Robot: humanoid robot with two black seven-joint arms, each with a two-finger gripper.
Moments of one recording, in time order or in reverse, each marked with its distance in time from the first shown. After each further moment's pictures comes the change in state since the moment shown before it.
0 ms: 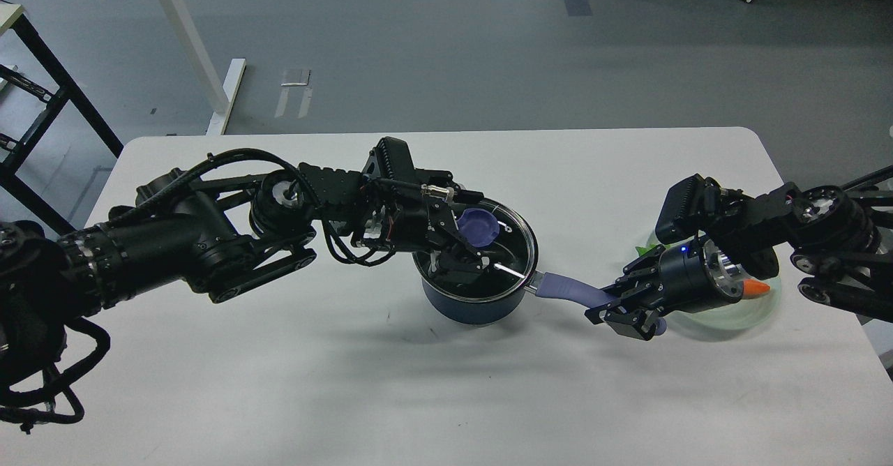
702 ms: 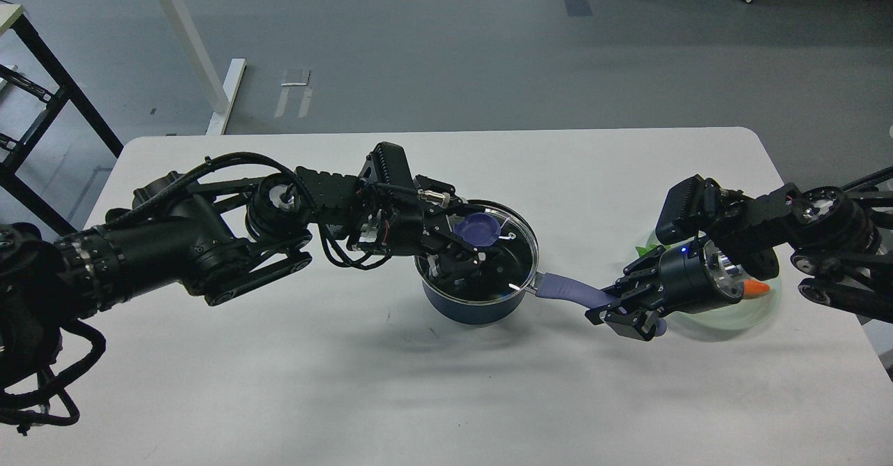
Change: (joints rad) left arm -0.004 0.011 0.011 -0.009 0.007 -0.005 0.000; right arm -0.002 0.000 0.000 0.000 0.000 0.000 0.000
